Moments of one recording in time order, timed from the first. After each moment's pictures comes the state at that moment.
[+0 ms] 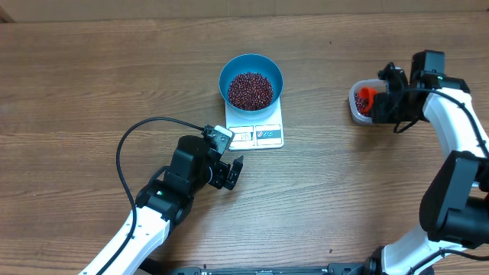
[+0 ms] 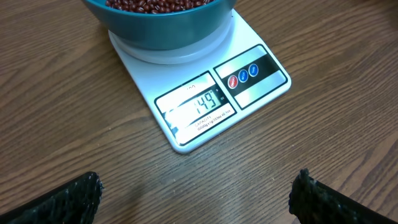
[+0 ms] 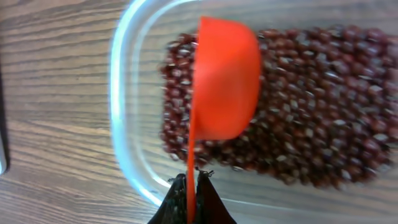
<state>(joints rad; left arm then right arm) -0.46 1.15 0.56 -0.13 0.06 0.01 -0.22 1.84 1.35 -0.83 -0.28 -0.23</state>
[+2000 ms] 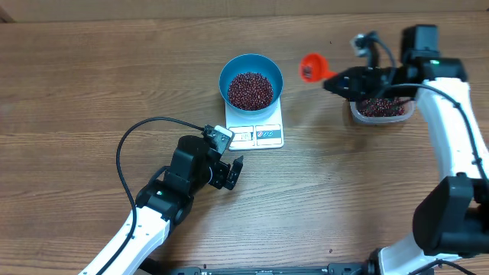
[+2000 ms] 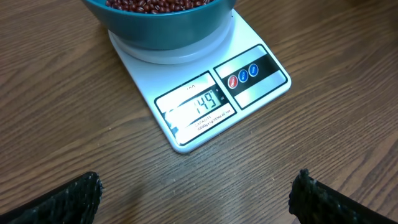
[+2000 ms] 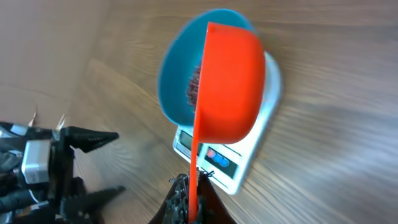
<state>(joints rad) -0.46 1.15 0.56 -0.13 0.06 0.01 -0.04 1.77 1.53 -0.91 -0.90 -0.21</state>
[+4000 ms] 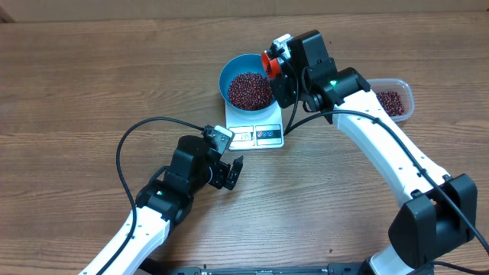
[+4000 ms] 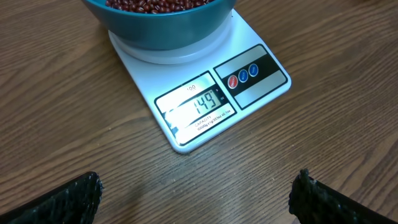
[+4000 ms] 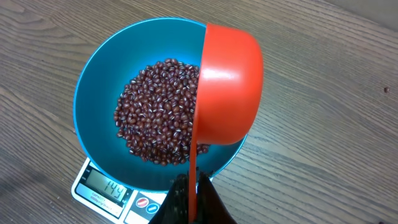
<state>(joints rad) -0.46 1.15 0.56 -0.13 0.06 0.01 0.43 1.77 1.53 -0.66 -0.06 -0.06</state>
